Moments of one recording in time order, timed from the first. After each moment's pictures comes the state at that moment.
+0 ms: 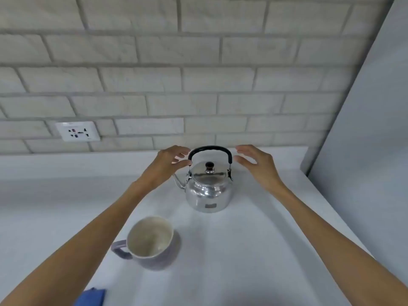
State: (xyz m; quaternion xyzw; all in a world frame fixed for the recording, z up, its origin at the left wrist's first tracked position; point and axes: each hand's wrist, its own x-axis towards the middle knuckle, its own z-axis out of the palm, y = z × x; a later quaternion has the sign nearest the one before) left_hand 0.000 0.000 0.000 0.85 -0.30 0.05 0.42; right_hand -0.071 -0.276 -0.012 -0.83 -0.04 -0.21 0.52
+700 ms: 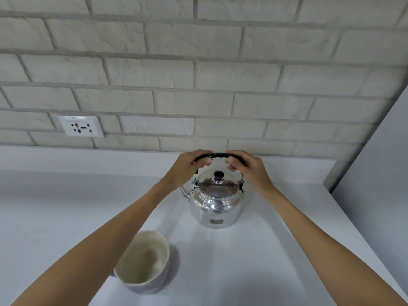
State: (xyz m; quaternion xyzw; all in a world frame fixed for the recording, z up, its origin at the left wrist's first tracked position) left_hand 0.034 -0.046 -0.014 0.83 -0.26 -0.01 0.50; right_hand 0.002 -0.256 -0.034 -0.77 -0.13 -0.15 0.61
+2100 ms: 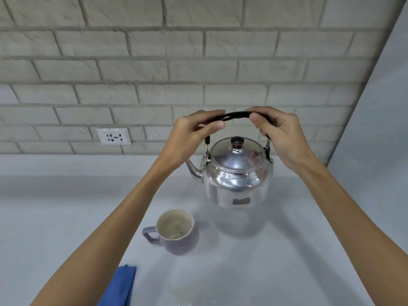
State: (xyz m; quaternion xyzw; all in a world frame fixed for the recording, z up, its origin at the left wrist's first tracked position) left_hand -0.121 -0.001 0.142 0.74 -0.34 0.13 0.57; right_hand -0.150 -0.213 0.138 -0.74 -0.19 -0.28 0.57
